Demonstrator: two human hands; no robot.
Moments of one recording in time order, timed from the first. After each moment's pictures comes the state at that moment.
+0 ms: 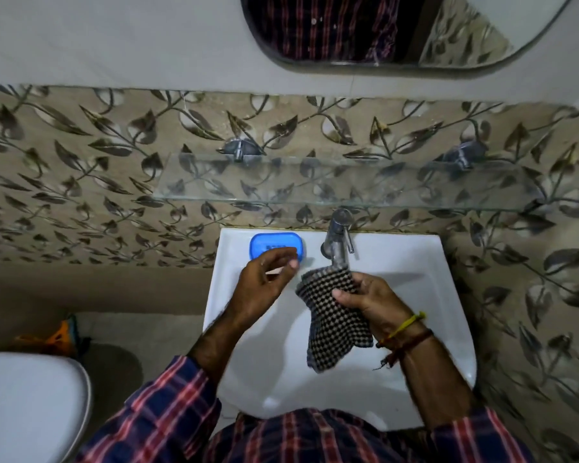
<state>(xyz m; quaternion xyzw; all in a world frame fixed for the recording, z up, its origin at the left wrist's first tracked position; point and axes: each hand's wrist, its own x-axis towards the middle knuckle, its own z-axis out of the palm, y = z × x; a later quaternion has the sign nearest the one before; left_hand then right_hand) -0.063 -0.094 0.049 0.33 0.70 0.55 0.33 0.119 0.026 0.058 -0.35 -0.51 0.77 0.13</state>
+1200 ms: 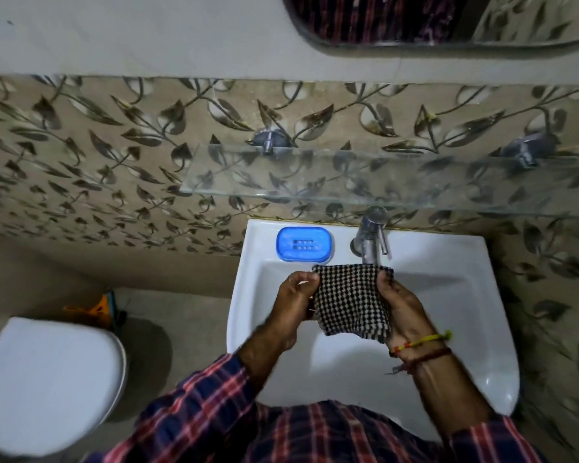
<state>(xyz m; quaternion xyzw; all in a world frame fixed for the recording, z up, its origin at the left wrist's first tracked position) -0.035 -0.090 0.017 0.04 0.64 0.60 0.48 0.104 0.019 0.027 -0.38 -0.28 0.85 0.24</state>
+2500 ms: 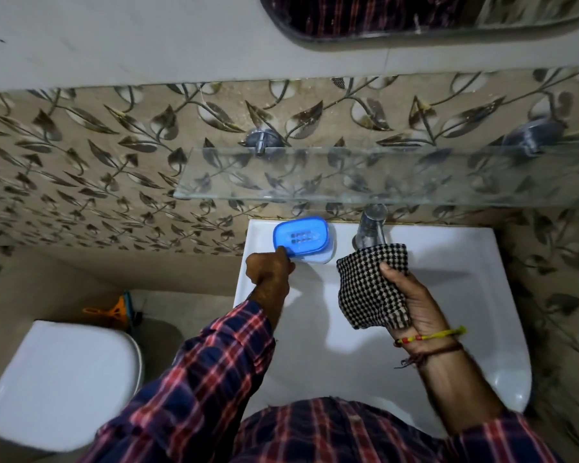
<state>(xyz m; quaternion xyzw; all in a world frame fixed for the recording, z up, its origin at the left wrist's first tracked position) -0.102 -0.046 -0.008 -0.17 0.75 0.59 0.25 0.109 0.029 0.058 -0.39 -0.23 0.86 0.22</state>
